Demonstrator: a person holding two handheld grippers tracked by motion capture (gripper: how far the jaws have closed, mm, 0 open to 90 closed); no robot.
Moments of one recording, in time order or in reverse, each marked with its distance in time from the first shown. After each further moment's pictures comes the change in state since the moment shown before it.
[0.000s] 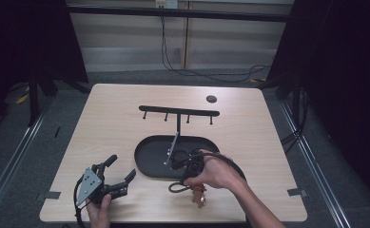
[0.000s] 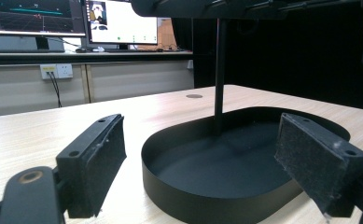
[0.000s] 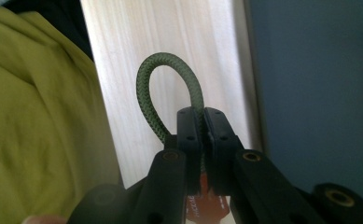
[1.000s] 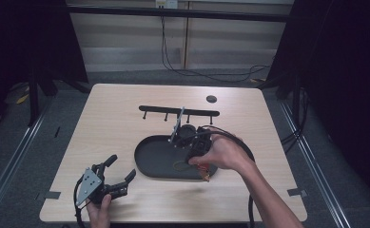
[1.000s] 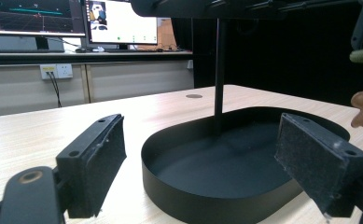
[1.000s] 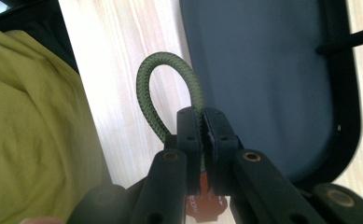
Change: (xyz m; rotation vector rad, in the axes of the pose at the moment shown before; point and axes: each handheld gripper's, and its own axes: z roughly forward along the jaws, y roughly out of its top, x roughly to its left) left arm 0.000 0.000 0.000 -0.004 -0.001 -0.003; right arm -0.014 0.005 -0.068 -0.034 -0.101 0.025
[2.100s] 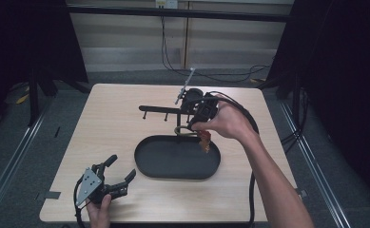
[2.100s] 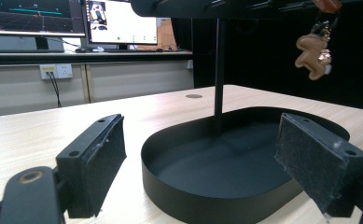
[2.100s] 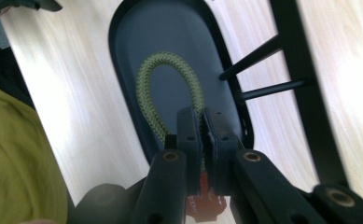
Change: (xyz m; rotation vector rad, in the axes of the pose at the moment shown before) left arm 0.000 0.000 0.000 0.002 -0.001 0.003; right arm -0.049 0.015 -0.061 -0.094 -0.123 0.088
